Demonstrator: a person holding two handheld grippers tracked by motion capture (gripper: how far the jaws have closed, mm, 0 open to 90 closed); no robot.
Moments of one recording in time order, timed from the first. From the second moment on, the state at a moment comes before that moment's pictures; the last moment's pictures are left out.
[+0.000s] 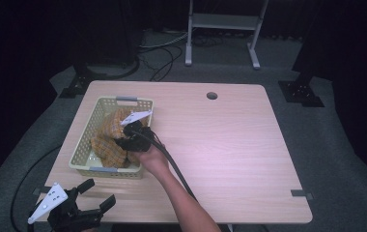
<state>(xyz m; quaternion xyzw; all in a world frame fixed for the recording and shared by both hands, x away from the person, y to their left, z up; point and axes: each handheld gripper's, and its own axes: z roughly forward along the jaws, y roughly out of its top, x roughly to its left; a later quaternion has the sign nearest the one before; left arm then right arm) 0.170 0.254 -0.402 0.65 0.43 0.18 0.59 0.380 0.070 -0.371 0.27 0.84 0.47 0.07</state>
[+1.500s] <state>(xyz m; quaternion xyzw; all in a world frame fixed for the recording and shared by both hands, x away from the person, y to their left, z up) 0.168 0.256 -0.399 0.65 0.43 0.19 0.59 0.364 0.050 -0.352 0.36 0.74 0.57 0.01</state>
